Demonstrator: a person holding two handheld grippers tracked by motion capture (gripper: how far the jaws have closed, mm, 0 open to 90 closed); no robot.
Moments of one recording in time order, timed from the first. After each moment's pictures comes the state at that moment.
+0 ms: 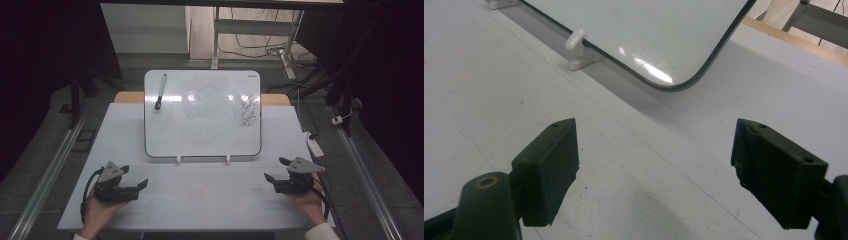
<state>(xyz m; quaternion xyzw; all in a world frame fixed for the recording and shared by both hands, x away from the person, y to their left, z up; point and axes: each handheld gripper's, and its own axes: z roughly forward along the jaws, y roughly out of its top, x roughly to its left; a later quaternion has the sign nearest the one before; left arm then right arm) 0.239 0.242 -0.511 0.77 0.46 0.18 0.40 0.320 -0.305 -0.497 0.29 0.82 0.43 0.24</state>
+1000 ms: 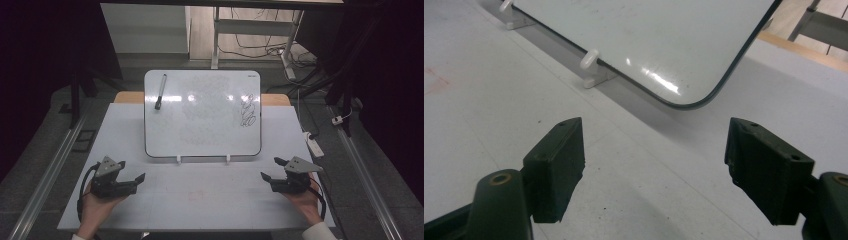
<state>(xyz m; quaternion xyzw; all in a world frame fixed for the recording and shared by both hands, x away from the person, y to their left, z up) 0.243 0.242 -0.486 0.75 0.49 0.21 0.39 0.319 -0.294 -0.496 0.28 0.82 0.44 0.23</state>
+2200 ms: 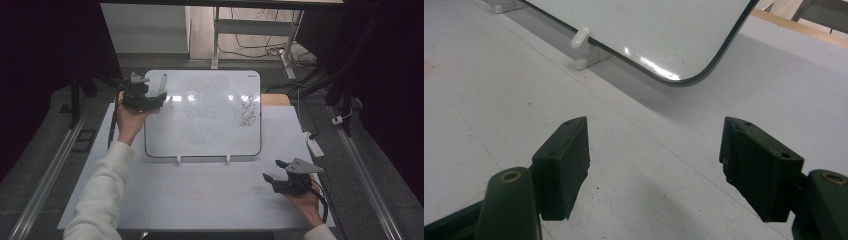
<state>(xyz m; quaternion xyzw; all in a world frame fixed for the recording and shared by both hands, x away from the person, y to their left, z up) 0.439 0.200 -0.377 0.71 0.50 0.28 0.40 0.320 -0.302 -0.505 0.30 0.82 0.43 0.23</state>
